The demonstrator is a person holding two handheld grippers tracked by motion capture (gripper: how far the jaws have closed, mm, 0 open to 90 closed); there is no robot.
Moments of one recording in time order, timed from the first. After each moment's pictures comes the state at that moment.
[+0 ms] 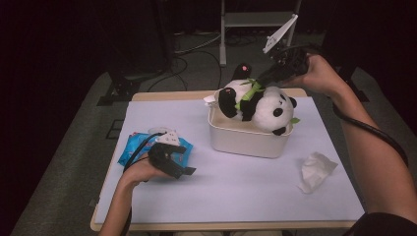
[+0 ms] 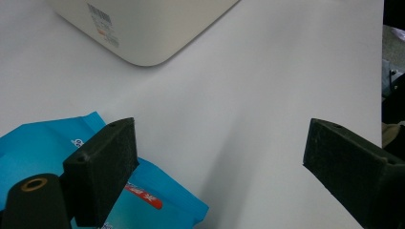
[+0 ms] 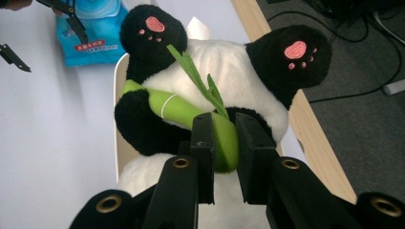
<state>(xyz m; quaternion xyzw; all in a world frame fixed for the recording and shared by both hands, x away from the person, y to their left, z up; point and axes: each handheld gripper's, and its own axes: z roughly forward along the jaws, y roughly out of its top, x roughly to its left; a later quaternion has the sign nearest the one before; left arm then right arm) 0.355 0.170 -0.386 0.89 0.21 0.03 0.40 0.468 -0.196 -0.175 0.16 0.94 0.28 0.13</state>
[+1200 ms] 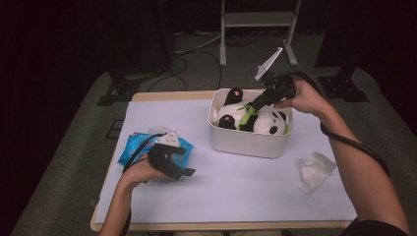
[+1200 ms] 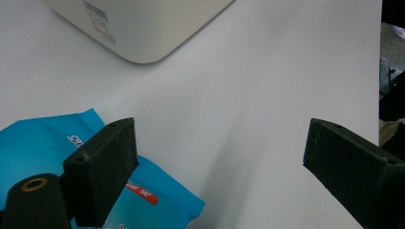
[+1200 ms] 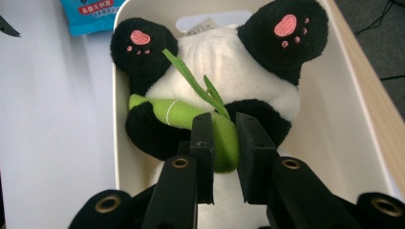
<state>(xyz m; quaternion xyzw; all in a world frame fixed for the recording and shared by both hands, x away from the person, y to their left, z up) 0.353 0.169 -0.386 0.90 0.20 0.03 0.39 0.475 -0.189 -0.255 0.17 0.95 0.26 0.06</state>
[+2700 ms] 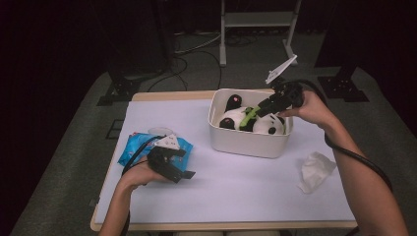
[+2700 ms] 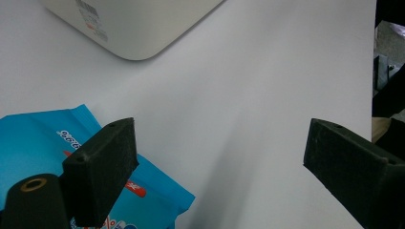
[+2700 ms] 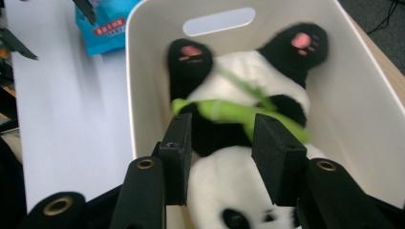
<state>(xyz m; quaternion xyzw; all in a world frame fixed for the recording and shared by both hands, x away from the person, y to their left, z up) 0.345 0.170 -0.387 0.90 0.20 0.03 0.39 0.462 -0.215 -0.268 0.21 0.92 0.32 0.04</state>
